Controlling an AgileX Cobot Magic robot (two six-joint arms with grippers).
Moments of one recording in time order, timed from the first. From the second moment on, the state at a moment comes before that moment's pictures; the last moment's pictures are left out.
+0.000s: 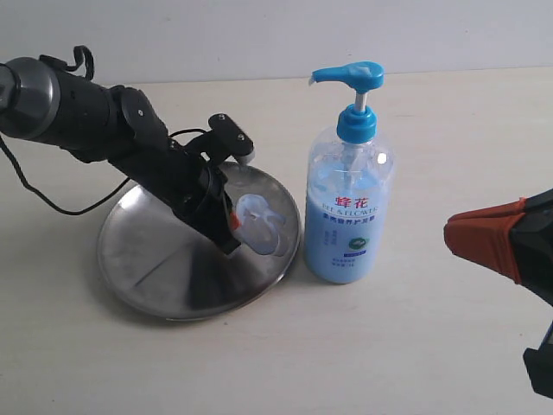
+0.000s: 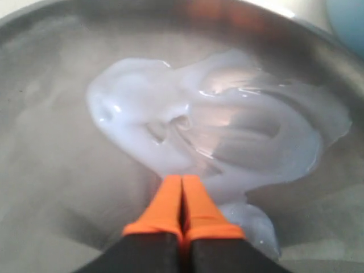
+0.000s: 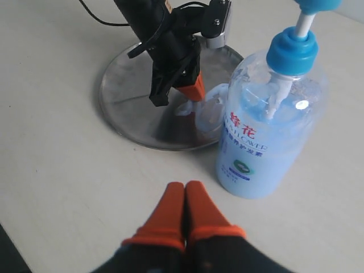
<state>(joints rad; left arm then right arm) -0.52 2.09 -1.18 -0.60 0.45 1.05 0.71 0.67 -0.54 -0.03 0.58 0.07</state>
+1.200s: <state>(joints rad) -0.54 2.08 -1.18 -0.64 0.49 1.10 0.71 0.67 -0.54 -0.01 0.60 0.06</state>
